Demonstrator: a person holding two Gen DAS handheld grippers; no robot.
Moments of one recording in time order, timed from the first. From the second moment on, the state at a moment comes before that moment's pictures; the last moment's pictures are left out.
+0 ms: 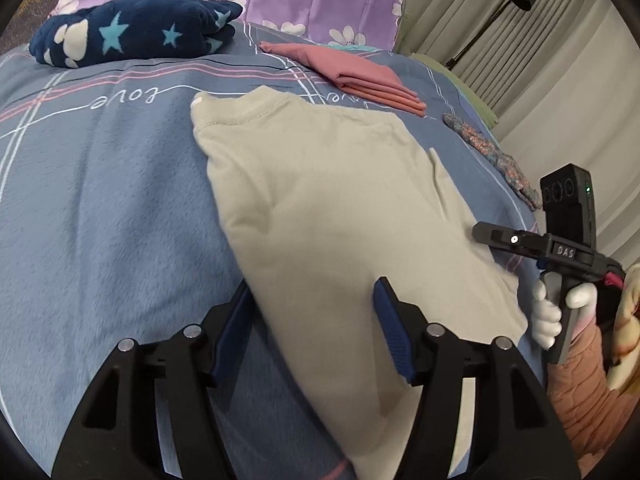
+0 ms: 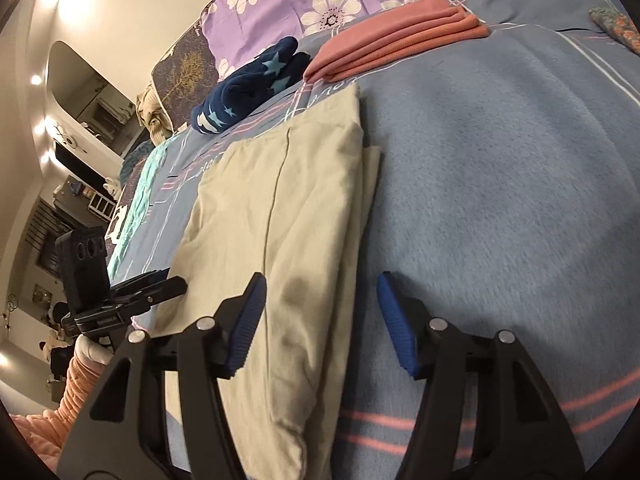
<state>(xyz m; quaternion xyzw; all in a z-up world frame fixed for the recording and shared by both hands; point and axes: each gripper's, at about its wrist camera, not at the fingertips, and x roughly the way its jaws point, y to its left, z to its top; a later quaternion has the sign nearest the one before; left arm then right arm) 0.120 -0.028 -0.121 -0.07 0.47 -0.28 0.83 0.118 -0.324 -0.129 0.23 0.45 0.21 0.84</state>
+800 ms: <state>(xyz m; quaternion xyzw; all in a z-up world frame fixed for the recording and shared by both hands) 0.158 -0.040 -0.118 -0.06 0.45 -0.28 0.85 0.164 -0.301 -0.123 0.15 0.43 0.22 0.86</state>
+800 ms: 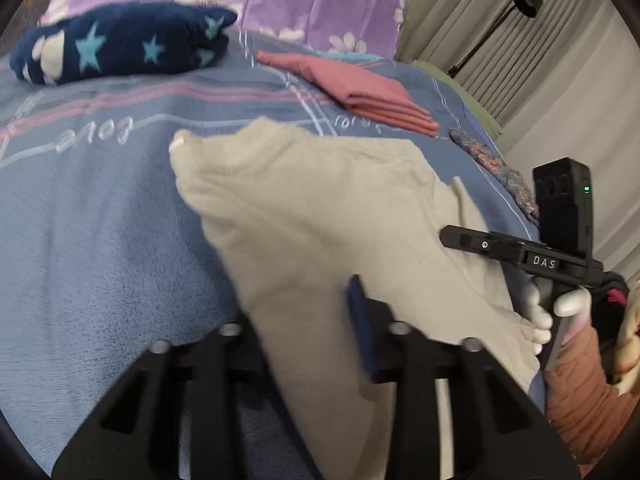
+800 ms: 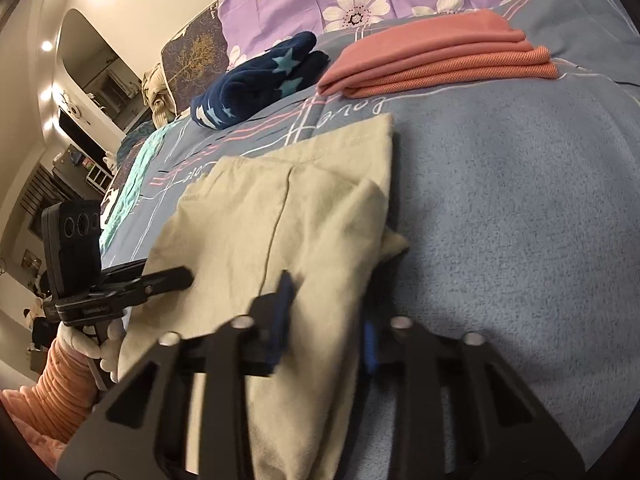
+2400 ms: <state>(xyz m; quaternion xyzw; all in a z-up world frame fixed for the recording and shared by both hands) 0.038 -0.414 0.108 0.20 0.19 -0.44 0.85 -0.069 -0.578 0.082 0.10 0.13 -0.17 0.97</state>
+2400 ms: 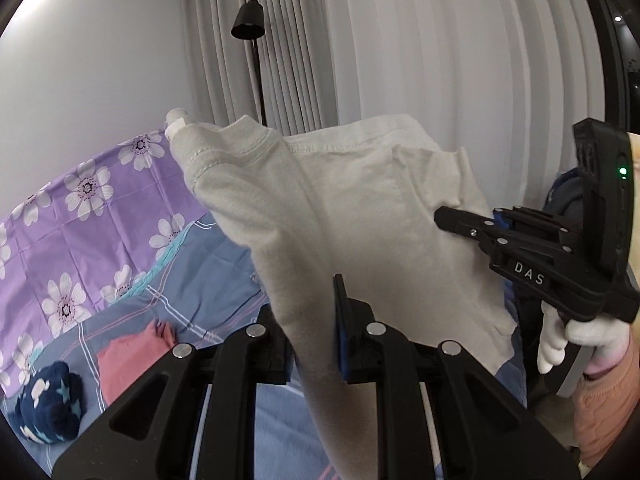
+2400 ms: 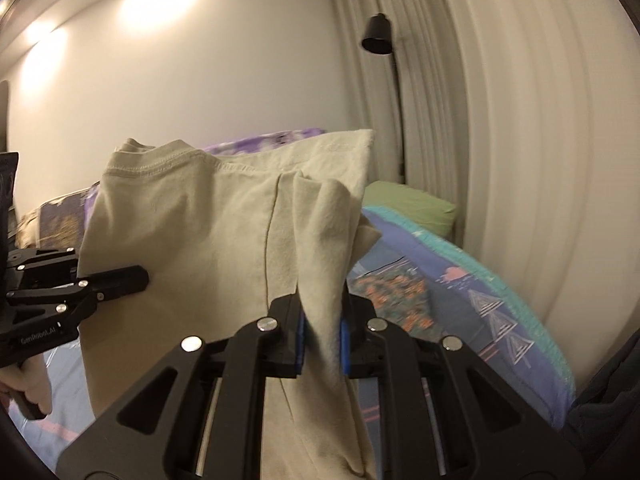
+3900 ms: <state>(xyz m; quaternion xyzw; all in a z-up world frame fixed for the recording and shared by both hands) 0.210 -0.541 -0.082 0.27 0.30 -0.43 0.81 0.136 -0.736 -0.094 0.12 0.36 -0.35 0.86</state>
